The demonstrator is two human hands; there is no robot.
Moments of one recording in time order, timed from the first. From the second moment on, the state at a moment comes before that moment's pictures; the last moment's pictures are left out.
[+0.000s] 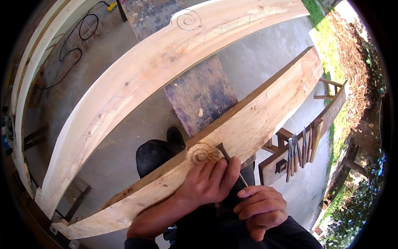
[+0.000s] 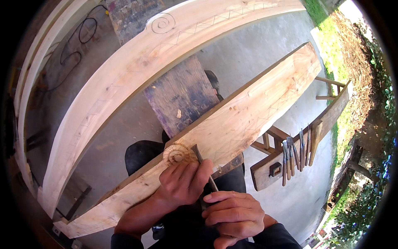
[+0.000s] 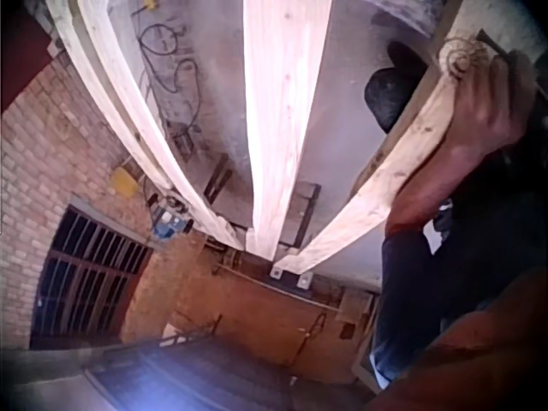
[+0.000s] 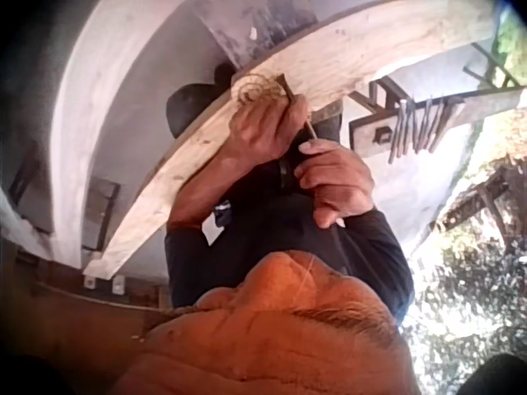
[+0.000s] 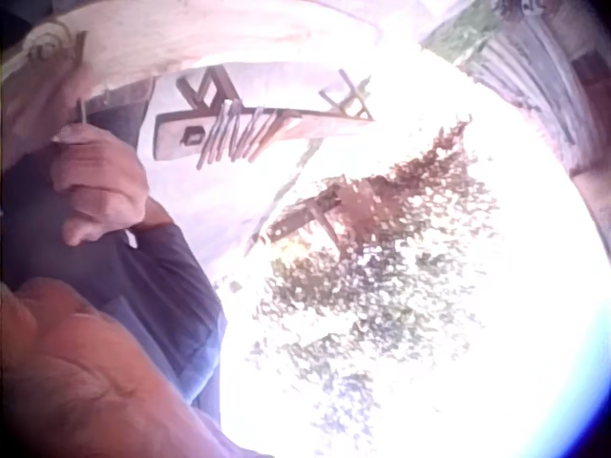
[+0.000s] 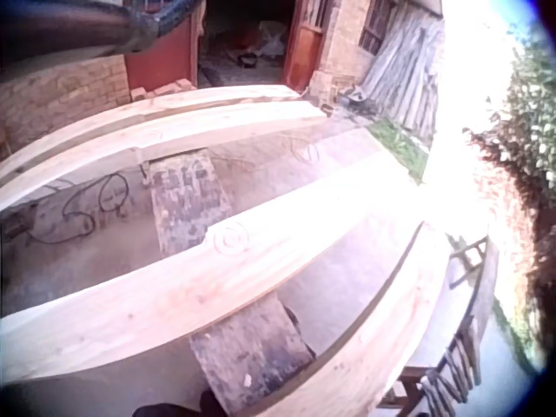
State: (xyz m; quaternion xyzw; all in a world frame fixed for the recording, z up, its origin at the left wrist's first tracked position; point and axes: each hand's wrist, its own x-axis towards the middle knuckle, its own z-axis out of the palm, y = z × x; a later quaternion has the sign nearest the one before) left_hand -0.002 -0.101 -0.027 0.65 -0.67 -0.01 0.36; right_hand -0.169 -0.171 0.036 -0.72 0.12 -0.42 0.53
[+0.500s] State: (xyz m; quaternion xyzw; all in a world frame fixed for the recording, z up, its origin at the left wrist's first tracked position) left_hand -0.005 -0.093 -0.035 0.64 -0.70 0.02 0.30; right_hand -0.174 -0.156 0.038 -0.72 0.12 -0.37 0.58
